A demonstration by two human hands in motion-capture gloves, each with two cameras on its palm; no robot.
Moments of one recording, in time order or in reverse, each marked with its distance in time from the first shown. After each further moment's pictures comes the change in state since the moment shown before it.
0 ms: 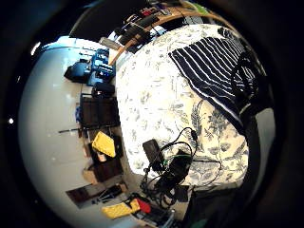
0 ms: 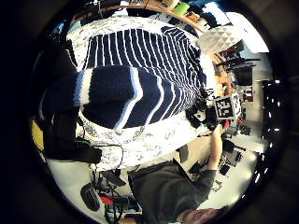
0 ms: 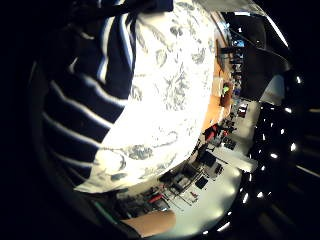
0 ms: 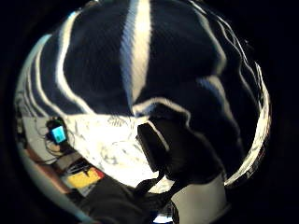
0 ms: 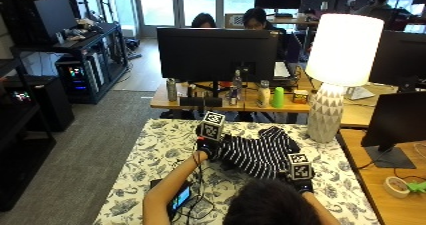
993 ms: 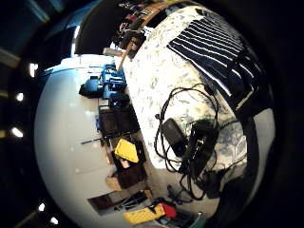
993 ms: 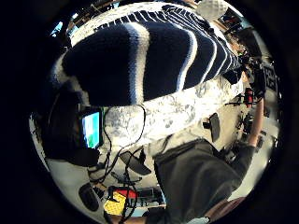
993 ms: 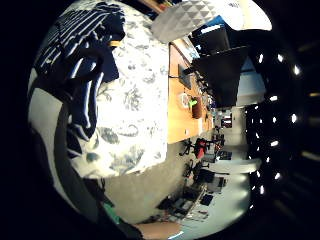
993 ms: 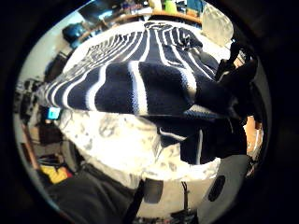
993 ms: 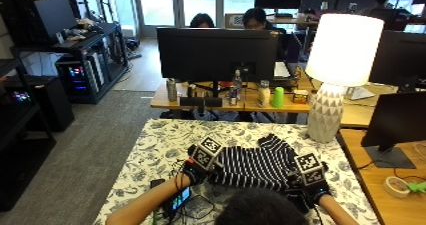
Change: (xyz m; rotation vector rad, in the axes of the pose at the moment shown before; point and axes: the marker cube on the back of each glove) left arm -0.009 0.139 0.027 -0.047 -0.253 0.199; right arm 0.050 0.040 -0.047 0.328 0.353 0.005
